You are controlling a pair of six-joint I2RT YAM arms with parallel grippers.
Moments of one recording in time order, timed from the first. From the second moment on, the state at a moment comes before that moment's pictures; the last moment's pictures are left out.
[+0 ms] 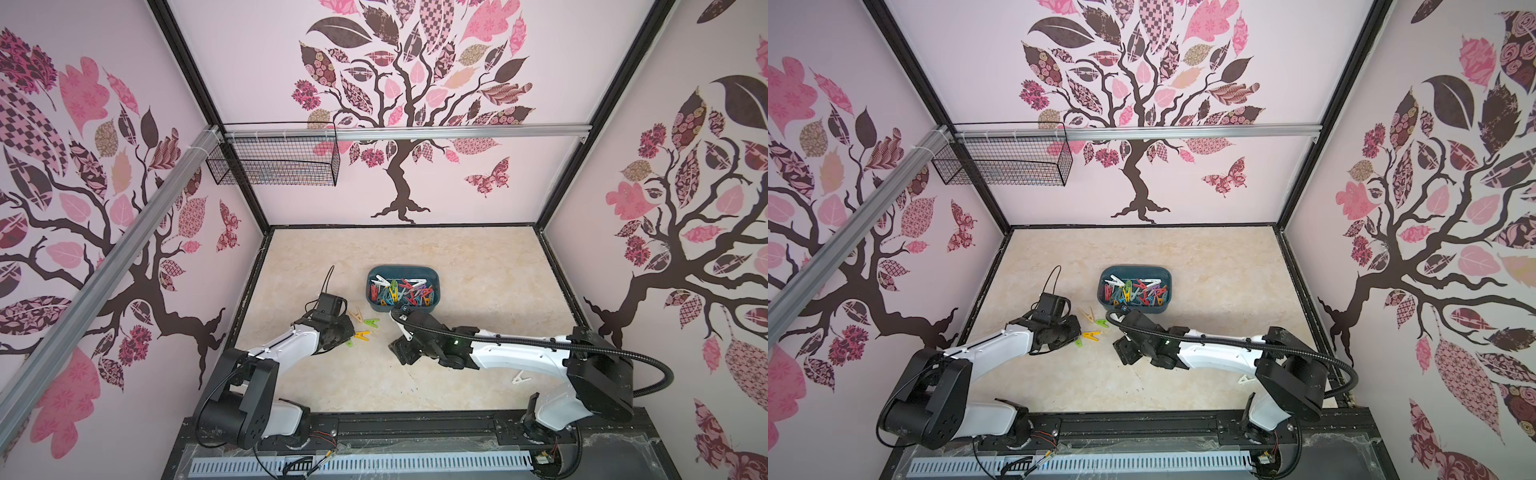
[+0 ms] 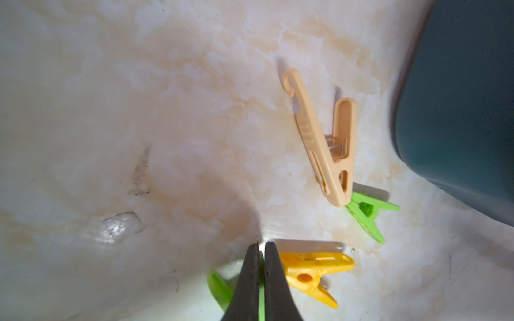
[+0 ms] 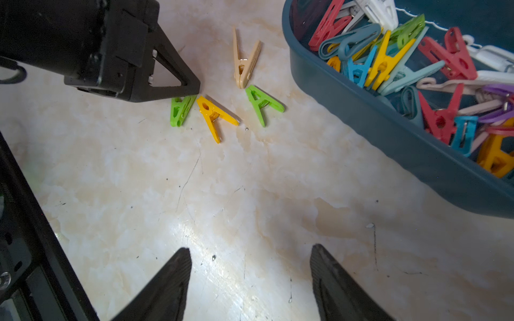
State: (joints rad) left arm -0.31 1.37 0.57 -0.28 0.09 -0.70; right arm 1.06 1.53 0.87 -0.12 0.10 0.34
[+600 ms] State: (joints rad) left arm -0.35 1.26 0.82 -0.39 0.12 -0.70; right arm 1.01 1.53 0.86 -0.13 0.20 0.29
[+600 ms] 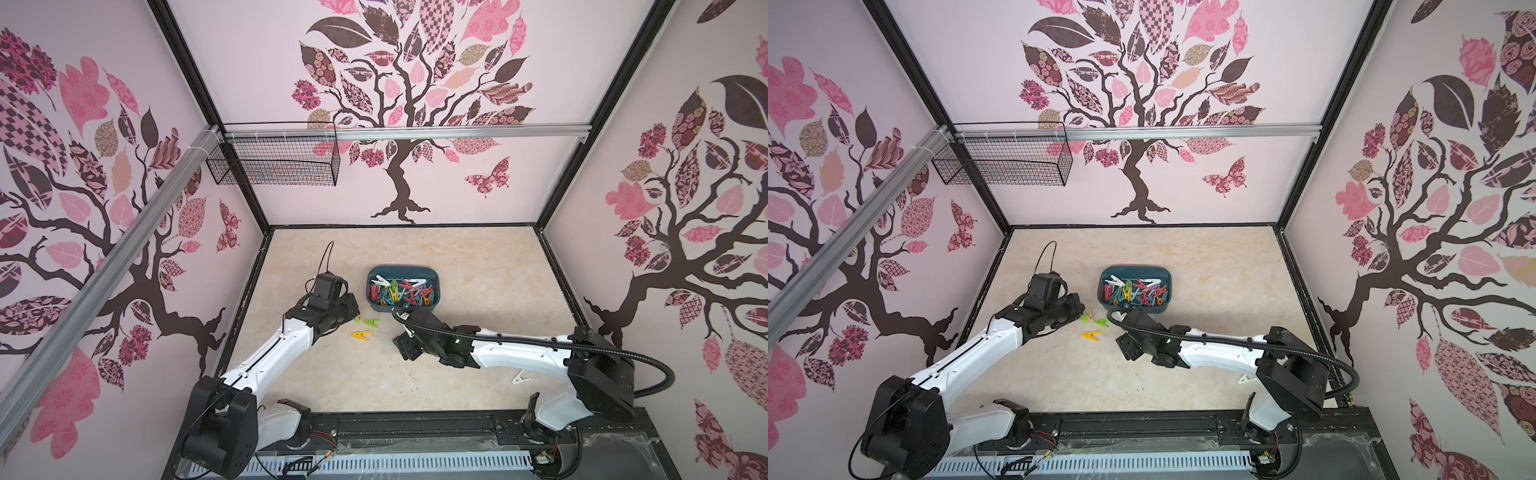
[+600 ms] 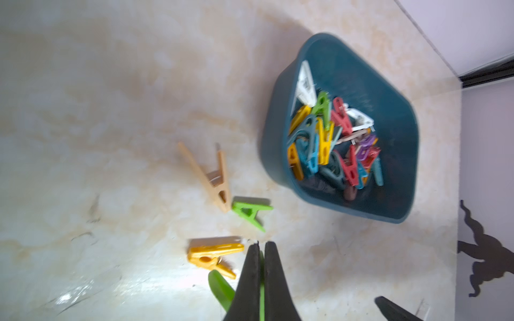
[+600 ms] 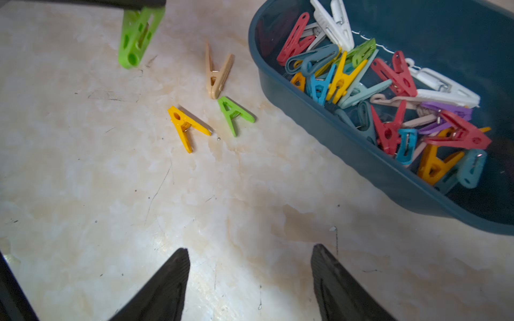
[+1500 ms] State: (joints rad) left arm -0.39 1.63 1.22 -0.33 0.12 -0.58; right arm 0.84 1.55 0.95 -0.24 0.23 0.28
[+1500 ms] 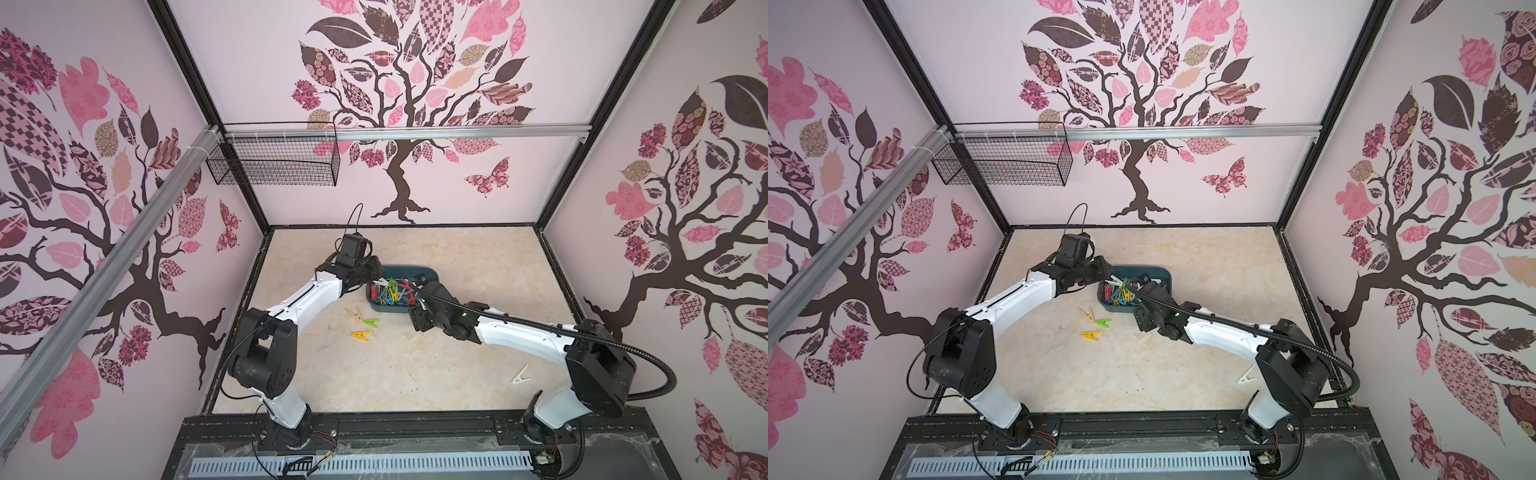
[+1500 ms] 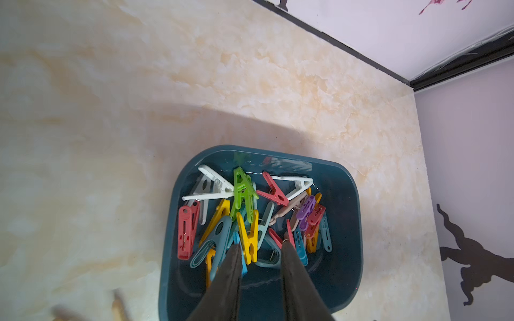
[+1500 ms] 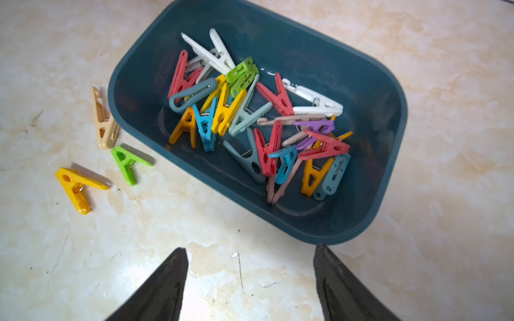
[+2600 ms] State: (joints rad) left arm -0.34 1.44 0.71 -0.32 0.00 -0.63; right arm 0.98 1.55 0.90 -0.19 0.09 0.39
